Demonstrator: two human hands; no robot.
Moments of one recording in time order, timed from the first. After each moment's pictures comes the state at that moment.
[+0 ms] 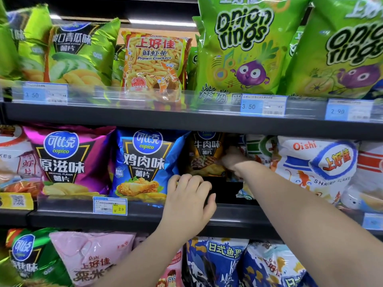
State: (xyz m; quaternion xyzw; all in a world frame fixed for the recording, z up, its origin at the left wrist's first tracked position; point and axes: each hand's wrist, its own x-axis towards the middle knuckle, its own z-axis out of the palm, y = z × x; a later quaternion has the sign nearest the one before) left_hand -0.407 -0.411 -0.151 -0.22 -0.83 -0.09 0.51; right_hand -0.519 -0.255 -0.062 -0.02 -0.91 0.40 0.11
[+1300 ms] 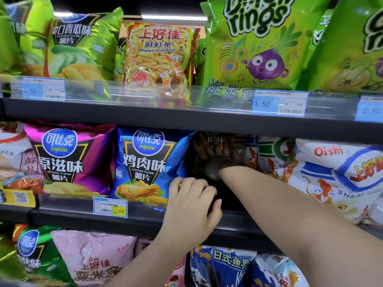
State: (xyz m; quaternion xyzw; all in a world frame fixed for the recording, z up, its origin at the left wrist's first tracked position) left_hand -0.404 -0.411 -0.150 -0.21 -0.83 -0.09 0.50; right_hand -0.552 -0.299 -0.086 0.14 -0.97 -0.12 0.16
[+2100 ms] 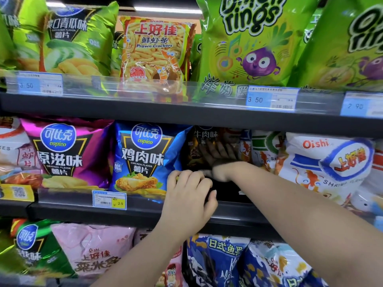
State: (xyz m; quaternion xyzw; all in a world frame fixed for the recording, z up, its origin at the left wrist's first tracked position) left_hand -0.404 -0.410 -0.150 -0.21 -0.84 -0.09 0.50; right_hand -0.520 -0.268 -0.086 0.16 -0.98 -0.07 0.05
